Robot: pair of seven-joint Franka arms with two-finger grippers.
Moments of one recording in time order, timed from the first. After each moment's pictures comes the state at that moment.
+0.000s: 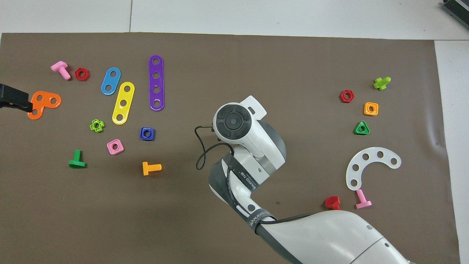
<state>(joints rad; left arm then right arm) -0.01 0.11 0.08 -1.46 0.01 1.54 0.06 0.50 0.47 0.04 -1.69 -0.14 2.22 0.73</state>
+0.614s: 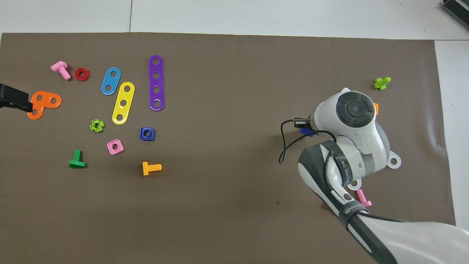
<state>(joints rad) -0.01 0.11 0.08 -1.46 0.01 1.54 0.06 0.21 0.22 0.04 -2.02 -0.14 2.28 0.42</state>
